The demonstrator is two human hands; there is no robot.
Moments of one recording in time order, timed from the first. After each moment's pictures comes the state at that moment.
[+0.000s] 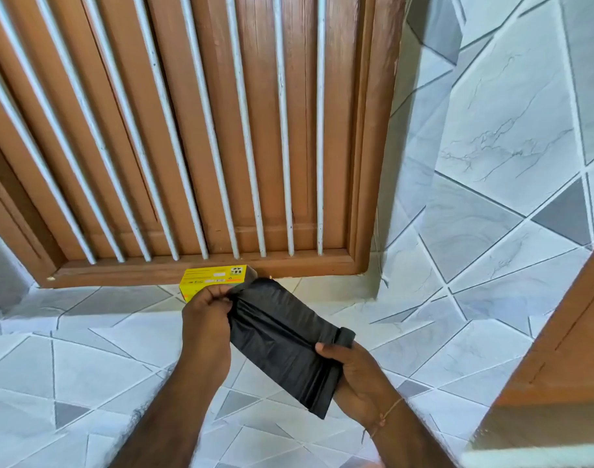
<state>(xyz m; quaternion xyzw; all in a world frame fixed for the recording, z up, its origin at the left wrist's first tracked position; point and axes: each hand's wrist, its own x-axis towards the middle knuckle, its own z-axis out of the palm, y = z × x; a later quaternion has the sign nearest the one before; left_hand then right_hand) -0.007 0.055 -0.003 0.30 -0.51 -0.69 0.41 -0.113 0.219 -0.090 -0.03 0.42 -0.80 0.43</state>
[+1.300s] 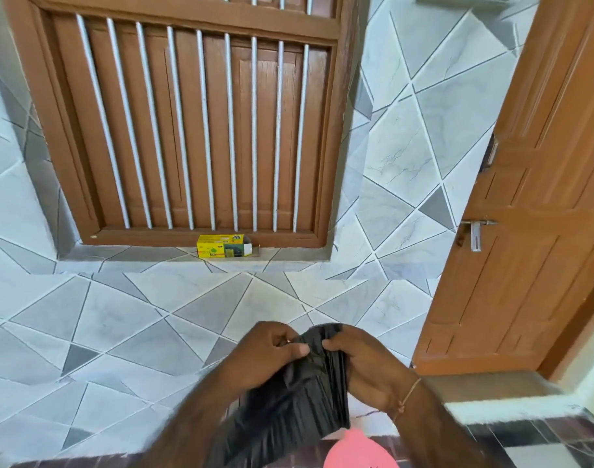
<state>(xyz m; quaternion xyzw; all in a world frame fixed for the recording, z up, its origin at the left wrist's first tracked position) 0.185 0.235 -0.009 0.13 -0.88 -0.45 0.09 0.086 0.396 -0.019 -0.18 0.52 -0.72 0.42</state>
